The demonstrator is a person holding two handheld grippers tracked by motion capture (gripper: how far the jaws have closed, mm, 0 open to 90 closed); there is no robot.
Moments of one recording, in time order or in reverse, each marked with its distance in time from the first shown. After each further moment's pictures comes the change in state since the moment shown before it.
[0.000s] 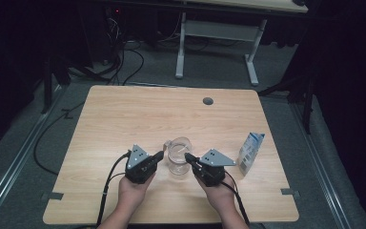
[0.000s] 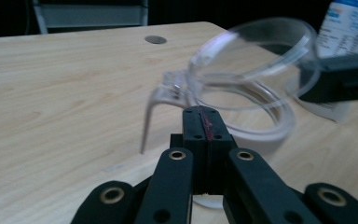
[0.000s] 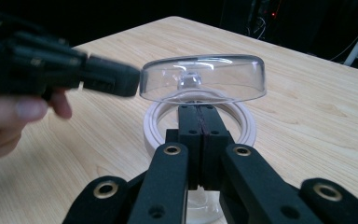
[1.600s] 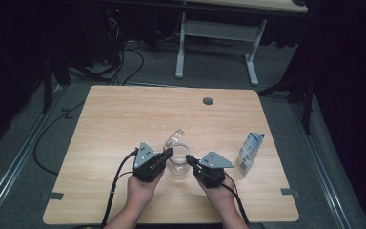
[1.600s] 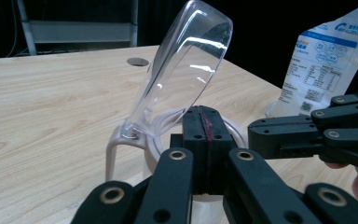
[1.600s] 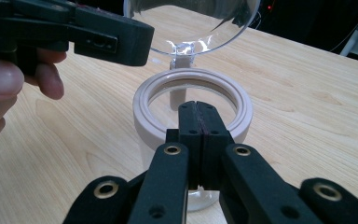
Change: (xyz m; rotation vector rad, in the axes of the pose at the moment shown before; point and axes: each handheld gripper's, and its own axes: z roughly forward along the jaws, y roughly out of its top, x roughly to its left) left arm -0.015 0.019 0.008 -0.074 -0.022 -0.023; right arm -0.002 -0.011 0.004 0.032 -0.024 -0.016
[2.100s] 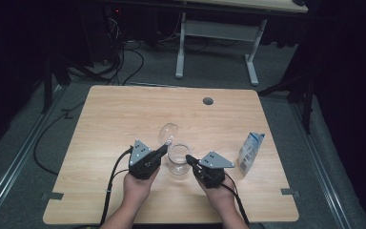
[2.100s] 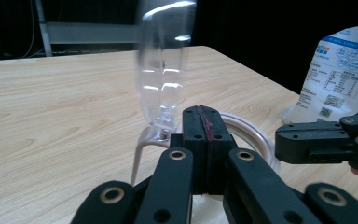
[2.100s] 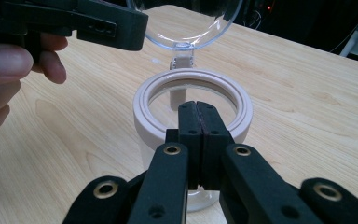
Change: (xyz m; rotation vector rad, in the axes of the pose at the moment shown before) left arm 0.013 0.001 -0.004 -0.004 0.043 -0.009; right arm 0.000 0.000 0.000 -0.003 0.002 -0.001
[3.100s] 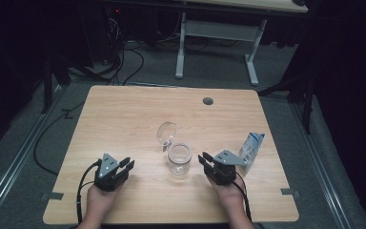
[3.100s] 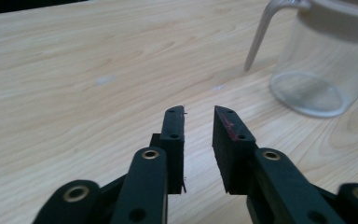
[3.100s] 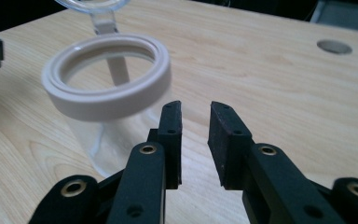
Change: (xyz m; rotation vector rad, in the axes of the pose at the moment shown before) left arm 0.073 -0.058 -0.062 0.170 0.157 0.102; right arm -0.036 -0.026 -0.005 0.042 -0.103 0.115
